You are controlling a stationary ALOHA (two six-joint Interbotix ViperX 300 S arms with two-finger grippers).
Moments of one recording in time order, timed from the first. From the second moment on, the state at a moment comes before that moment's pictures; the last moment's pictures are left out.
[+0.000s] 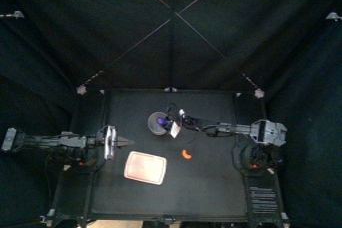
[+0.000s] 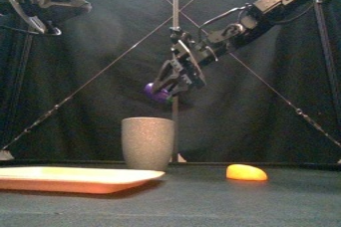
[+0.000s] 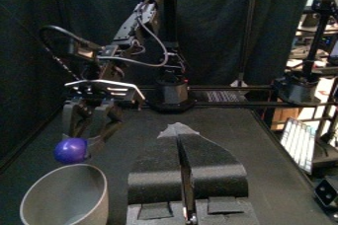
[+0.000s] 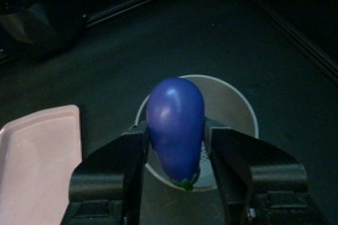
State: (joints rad) left arm 0.02 -0.98 1.20 0.01 -0.29 0.00; right arm -0.32 0.09 0.38 0.13 0.00 0.04
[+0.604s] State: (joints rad) left arm 0.02 -0.98 1.20 0.01 -0.29 0.00; right arm -0.32 0.00 0.41 0.09 0.00 0.04
